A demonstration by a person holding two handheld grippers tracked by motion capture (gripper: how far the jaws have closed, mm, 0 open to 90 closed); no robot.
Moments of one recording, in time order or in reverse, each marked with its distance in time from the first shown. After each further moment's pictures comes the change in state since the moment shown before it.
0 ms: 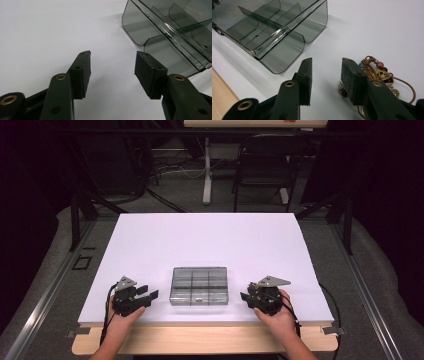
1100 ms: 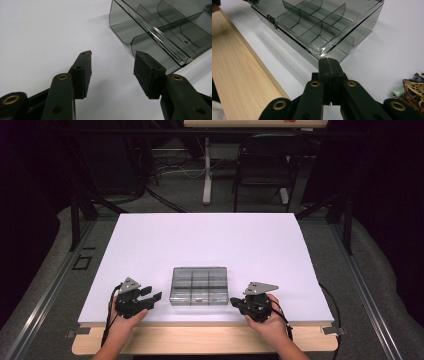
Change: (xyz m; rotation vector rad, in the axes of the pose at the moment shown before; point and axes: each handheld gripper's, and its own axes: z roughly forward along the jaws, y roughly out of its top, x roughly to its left) left arm -0.011 0.001 -0.001 0.009 -0.022 0.057; right arm 0.039 0.004 0.001 0.022 0.139 -0.111
